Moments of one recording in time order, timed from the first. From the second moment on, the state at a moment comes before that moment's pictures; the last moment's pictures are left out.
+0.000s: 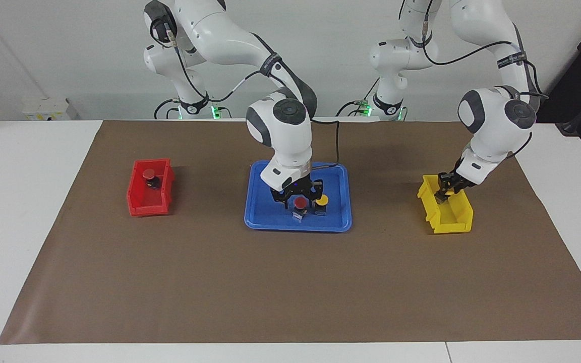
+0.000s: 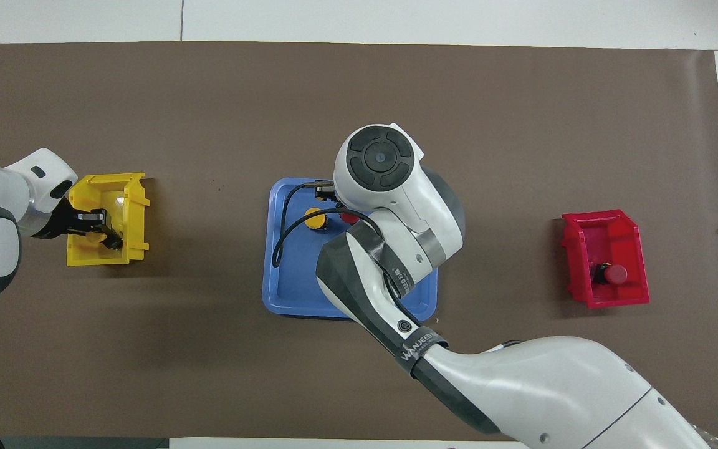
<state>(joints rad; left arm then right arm) -0.03 0.05 0.04 -2.18 0.00 2.18 0.03 0.48 0.48 0.14 -1.59 -0.05 2.17 0.65</state>
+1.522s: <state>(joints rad) -0.05 -0.07 0.02 -1.77 0.01 1.68 0.13 0.51 0.46 0.13 -1.65 -0.05 2.21 0.65</state>
